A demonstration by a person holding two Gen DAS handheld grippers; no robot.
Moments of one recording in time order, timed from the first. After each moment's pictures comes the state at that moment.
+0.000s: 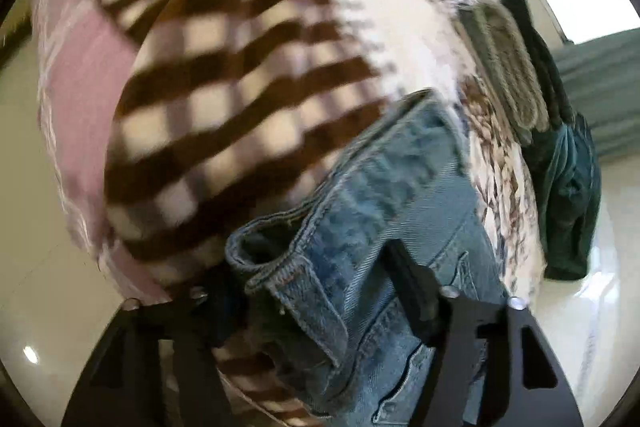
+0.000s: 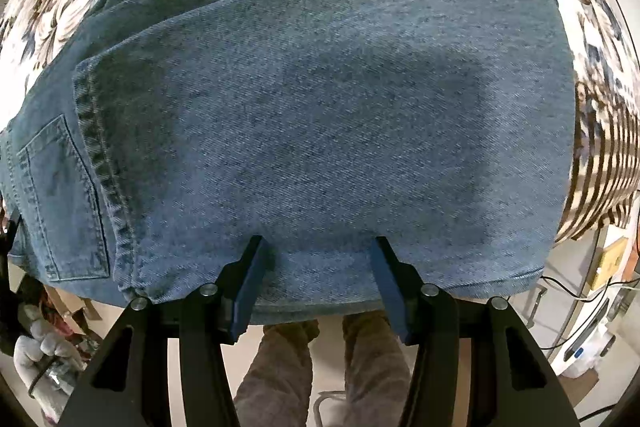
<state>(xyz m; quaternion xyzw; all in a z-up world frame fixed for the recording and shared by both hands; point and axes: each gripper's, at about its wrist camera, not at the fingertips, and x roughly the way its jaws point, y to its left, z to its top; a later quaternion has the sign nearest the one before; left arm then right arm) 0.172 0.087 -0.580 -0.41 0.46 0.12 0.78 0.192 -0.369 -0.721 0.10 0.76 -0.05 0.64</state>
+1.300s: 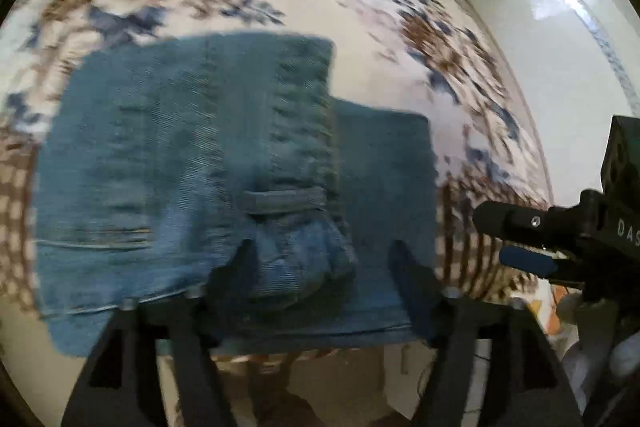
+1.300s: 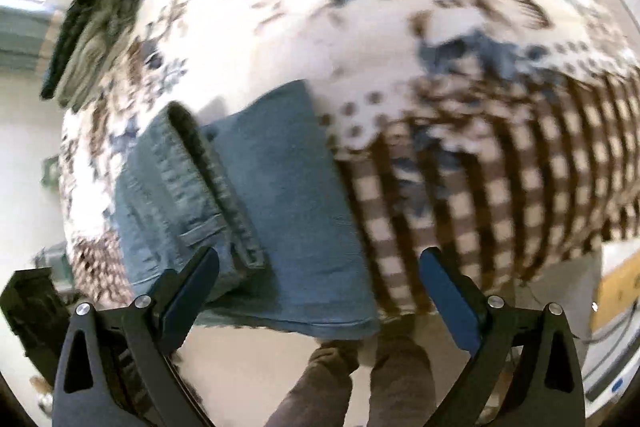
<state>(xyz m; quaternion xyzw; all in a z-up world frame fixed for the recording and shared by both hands) 0.196 -0.324 -0.517 -0.08 0.60 -0.13 0.79 0.167 -0.605 -0.666 0.28 0.66 0.02 0.70</state>
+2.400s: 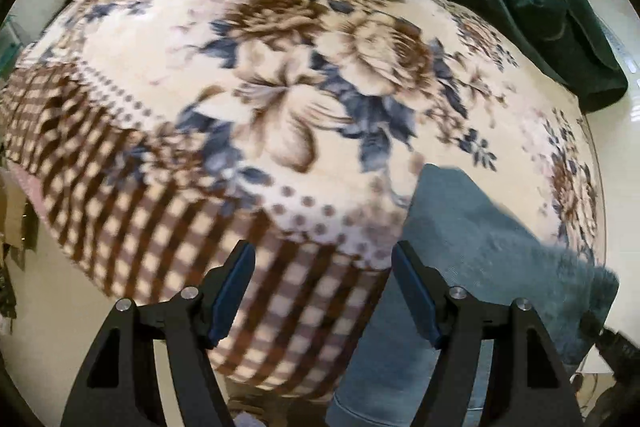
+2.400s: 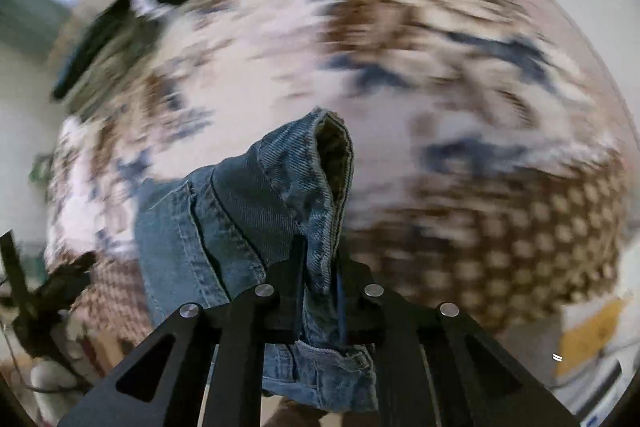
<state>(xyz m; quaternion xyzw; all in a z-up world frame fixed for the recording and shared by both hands) 0.250 -0.159 -0.497 -0.14 0.57 0.05 0.81 0.157 -0.647 -0.626 0.24 0.61 -0.06 0.76</state>
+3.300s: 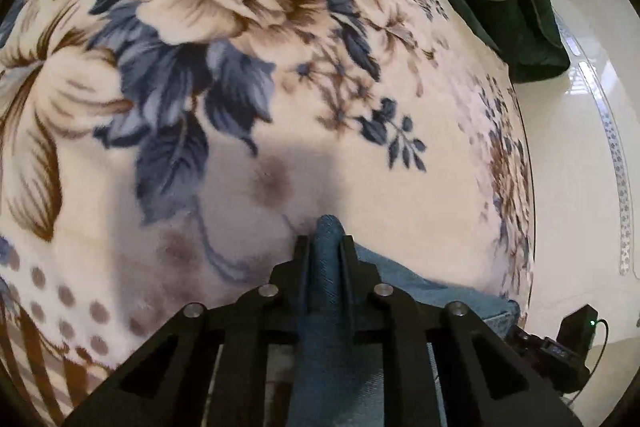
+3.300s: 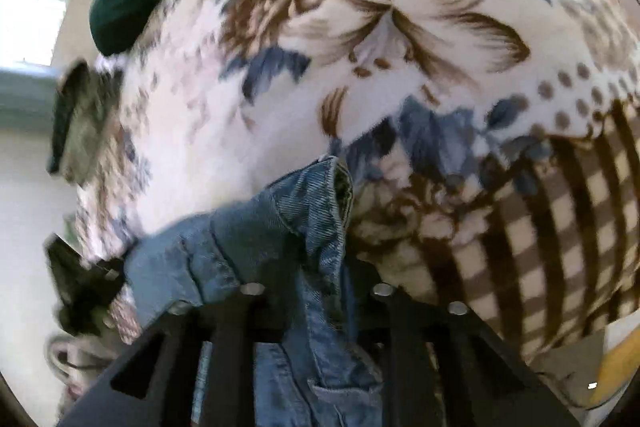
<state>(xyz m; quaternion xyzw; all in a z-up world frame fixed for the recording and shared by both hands) 0.337 -0.227 -0.587 -0.23 0.61 -0.14 0.75 0.166 -0.713 -0.706 0.35 0.61 -0.03 0.71</state>
